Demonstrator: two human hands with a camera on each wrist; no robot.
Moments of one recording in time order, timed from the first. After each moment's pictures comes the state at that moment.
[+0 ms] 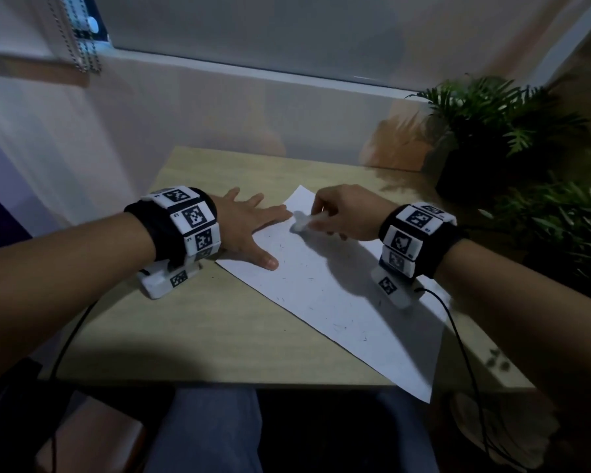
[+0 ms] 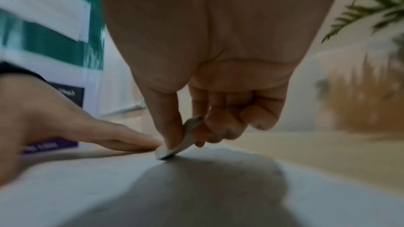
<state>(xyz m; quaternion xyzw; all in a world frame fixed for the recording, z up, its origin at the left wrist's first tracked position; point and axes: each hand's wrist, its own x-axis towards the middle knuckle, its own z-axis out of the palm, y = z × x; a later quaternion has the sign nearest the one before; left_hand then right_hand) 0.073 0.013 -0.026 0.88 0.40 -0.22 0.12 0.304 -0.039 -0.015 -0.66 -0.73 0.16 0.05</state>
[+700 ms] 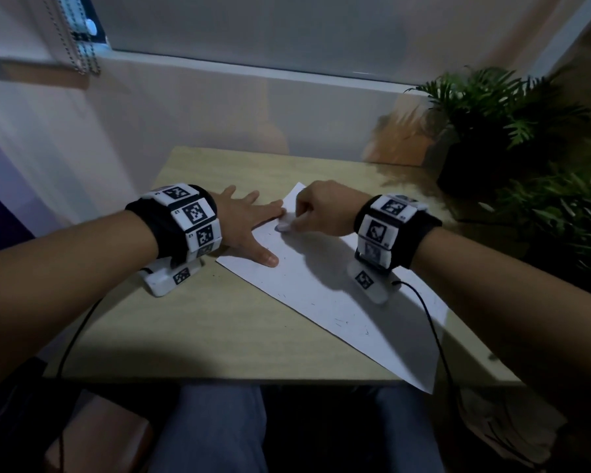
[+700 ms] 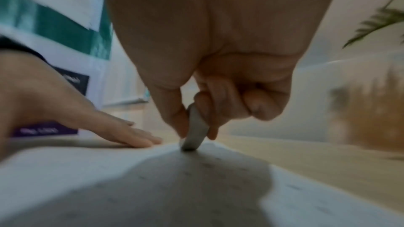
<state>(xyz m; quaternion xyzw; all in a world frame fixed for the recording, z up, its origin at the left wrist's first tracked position) 0.076 0.002 -0.015 0.87 0.43 -0.23 0.10 0.269 -0.029 -0.015 -0.66 -0.74 0.12 -0.01</state>
